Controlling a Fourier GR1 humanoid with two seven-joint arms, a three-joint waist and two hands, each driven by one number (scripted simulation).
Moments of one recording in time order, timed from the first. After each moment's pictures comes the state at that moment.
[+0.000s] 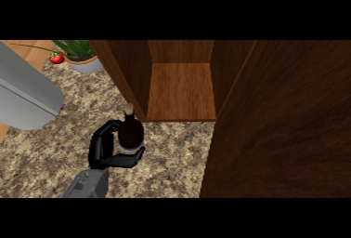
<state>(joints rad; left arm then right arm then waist) -0.26 0.10 -0.14 -0.82 0.30 0.14 -0.87 -0.61 -0.27 0.03 -2.48 -0.07 -0.20 1.02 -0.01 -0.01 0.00</state>
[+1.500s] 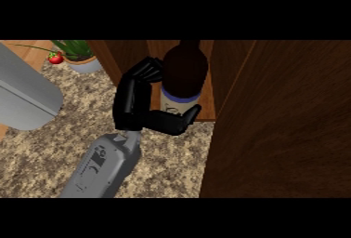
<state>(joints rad) -0.52 0.00 -0.31 -1.50 0.23 0.44 -0.05 -0.59 -0.27 -0.01 -2.47 -0.11 -0.16 1.01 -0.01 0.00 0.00</state>
